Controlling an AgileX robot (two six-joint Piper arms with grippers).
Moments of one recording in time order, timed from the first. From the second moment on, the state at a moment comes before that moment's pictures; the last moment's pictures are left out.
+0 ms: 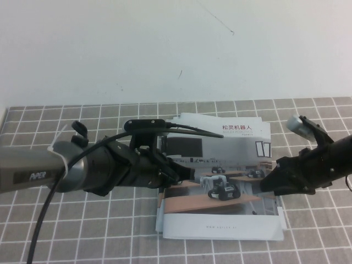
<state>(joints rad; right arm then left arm) 0.07 2.02 -1.08 1.08 0.88 -0.88 -0.50 1.92 -1.04 -1.20 0.12 0.82</state>
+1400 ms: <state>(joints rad) 0.07 1.95 -1.08 1.12 0.99 -0.96 -0.50 1.92 -1.04 -1.21 0.11 0.82</state>
